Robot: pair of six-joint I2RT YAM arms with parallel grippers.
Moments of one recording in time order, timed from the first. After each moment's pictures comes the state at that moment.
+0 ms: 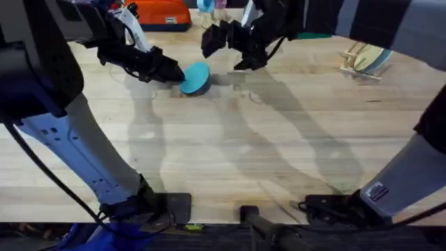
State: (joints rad) left arm 0.26 2.10 1.39 -0.89 0.80 0.23; right arm 0.51 1.94 1.52 -0.57 -0.36 0.66
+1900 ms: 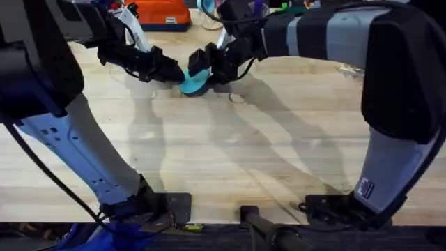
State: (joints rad) left arm 0.26 2.10 1.39 -0.88 0.80 0.23; right arm 0.60 2.14 1.52 -0.35 -0.49 0.79
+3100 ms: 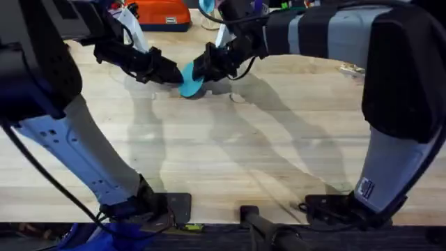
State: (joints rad) left arm 0.26 2.08 1.40 -0.98 0.78 0.29; right arm 0.59 2.14 1.53 -0.35 -0.58 0.67
